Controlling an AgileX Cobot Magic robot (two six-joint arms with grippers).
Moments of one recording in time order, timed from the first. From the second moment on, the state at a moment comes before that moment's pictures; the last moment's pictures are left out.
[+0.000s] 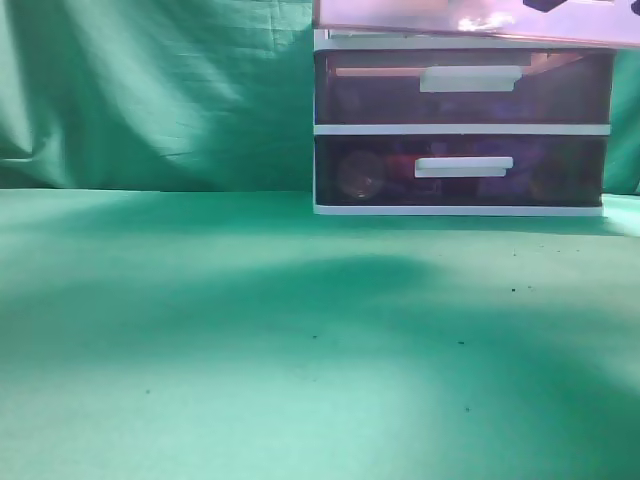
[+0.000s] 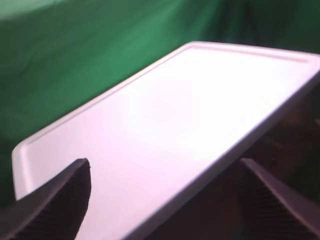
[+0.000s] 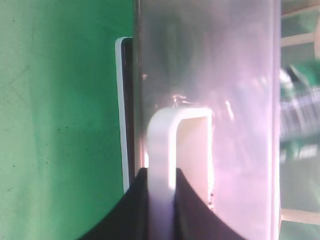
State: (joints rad) left arm -0.68 2.23 -2.46 0.23 0.44 0.13; right arm 0.37 1.31 -0.68 -0.13 -0.08 -1.20
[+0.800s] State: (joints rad) left arm -0.61 2.10 -2.46 -0.06 0.78 0.32; right arm 0.37 1.31 -0.68 -0.14 -0.10 -1.18
